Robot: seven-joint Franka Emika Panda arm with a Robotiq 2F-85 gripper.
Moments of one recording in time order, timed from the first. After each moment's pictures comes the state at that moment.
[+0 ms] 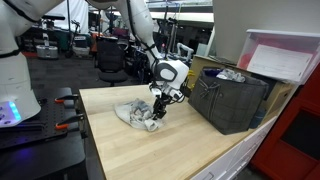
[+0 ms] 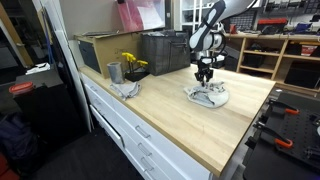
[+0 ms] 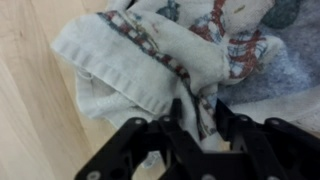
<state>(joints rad) -0.22 0.81 -0.12 -1.70 0.14 2.24 -0.05</state>
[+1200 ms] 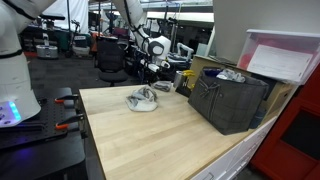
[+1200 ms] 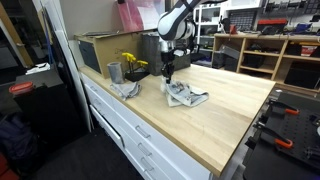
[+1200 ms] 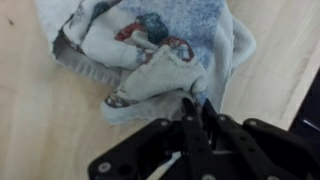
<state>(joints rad) -0.06 0.73 0.14 -1.59 0.05 2.23 -0.28</state>
